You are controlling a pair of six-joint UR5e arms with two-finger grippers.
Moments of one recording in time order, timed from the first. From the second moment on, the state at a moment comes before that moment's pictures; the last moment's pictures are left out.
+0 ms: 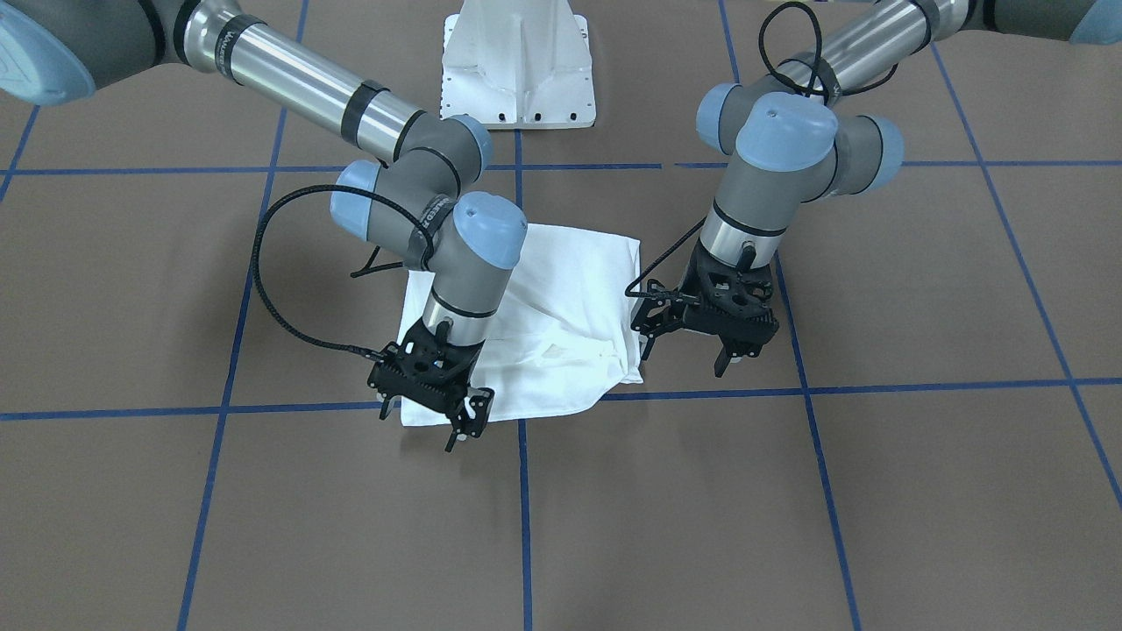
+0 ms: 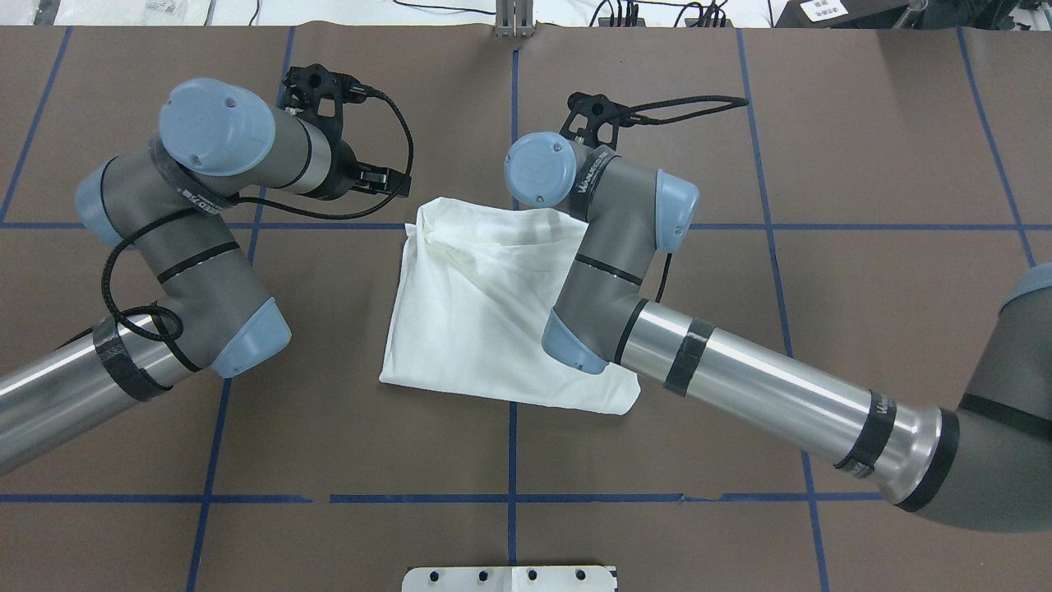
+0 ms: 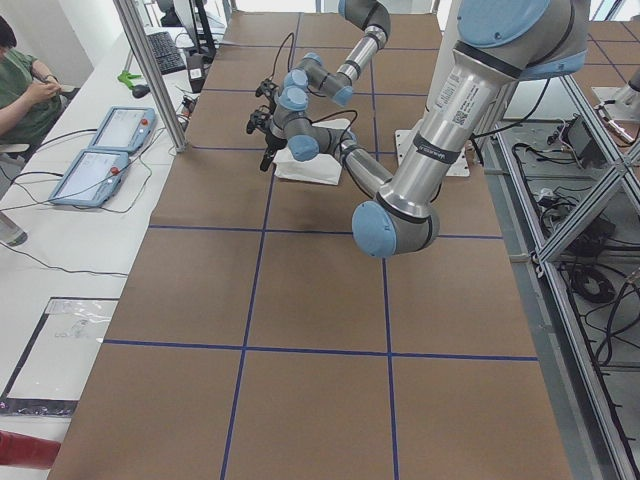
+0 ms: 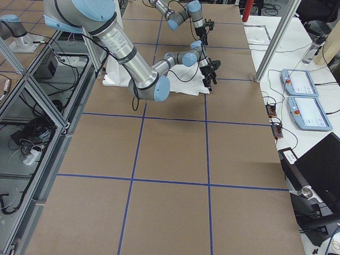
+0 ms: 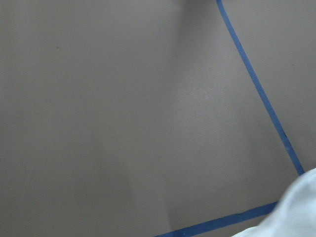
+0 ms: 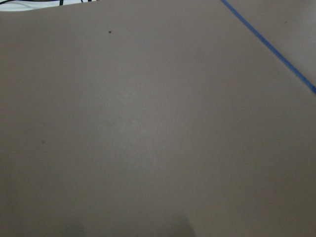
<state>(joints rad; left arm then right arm) -0.73 -2.14 -1.57 -2.02 -1.79 -0.93 0.61 -0.65 1.13 -1.51 1.36 1.52</state>
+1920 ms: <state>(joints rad) -0.72 -2.39 -1.13 -2.04 -1.59 -1.15 0.66 -0.70 1.24 -1.46 1.48 1.46</state>
